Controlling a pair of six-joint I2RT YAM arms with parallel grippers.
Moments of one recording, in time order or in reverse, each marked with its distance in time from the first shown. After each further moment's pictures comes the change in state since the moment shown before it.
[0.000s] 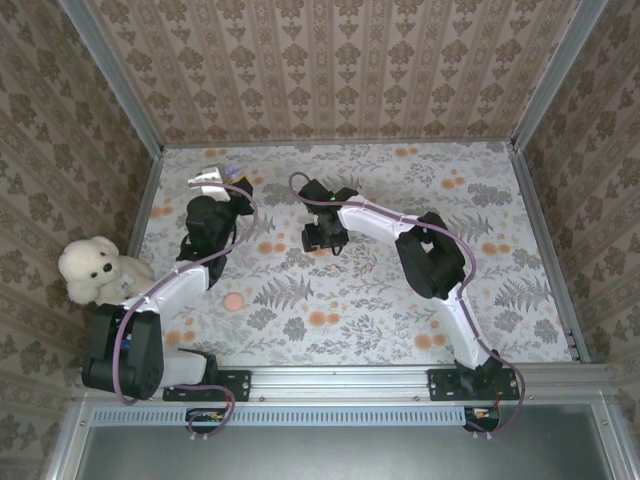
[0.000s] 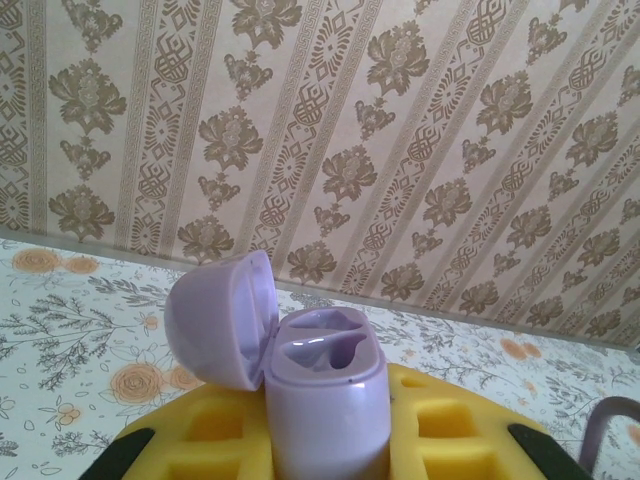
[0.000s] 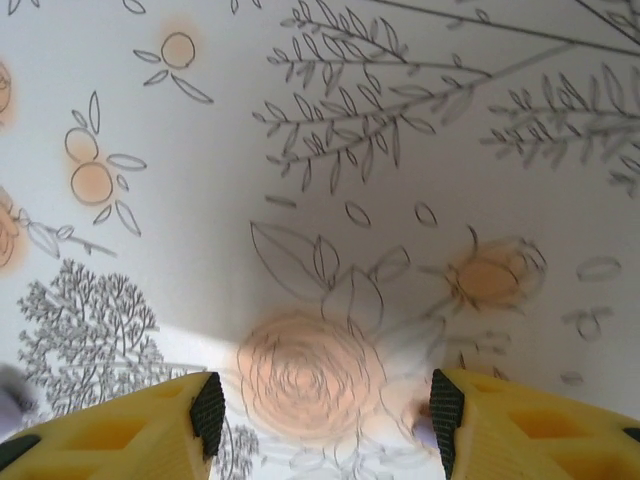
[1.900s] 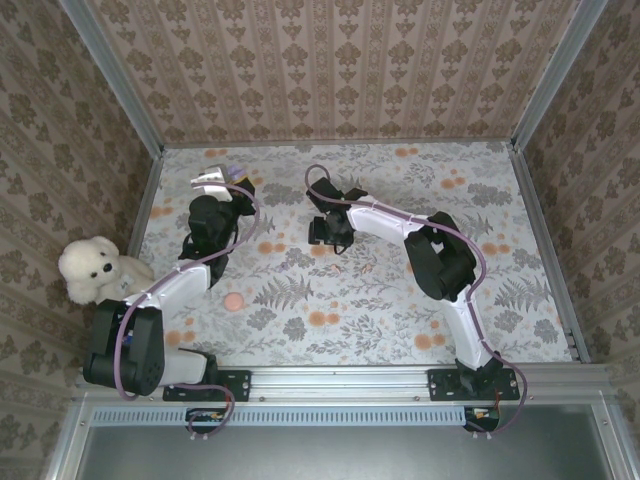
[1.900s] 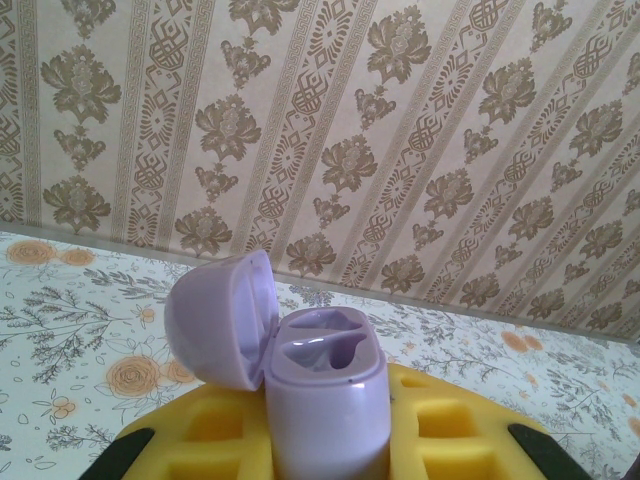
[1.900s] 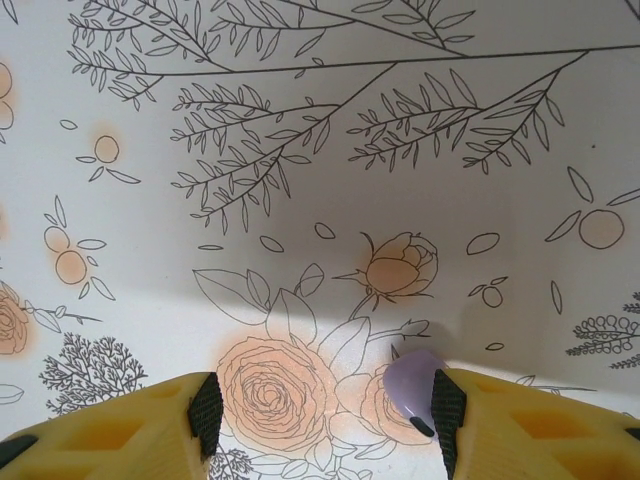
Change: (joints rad) left arm -0.003 0.022 0.002 0.006 0.000 0.000; right arm -0.031 -0.055 -0.090 0.084 0.035 0.216
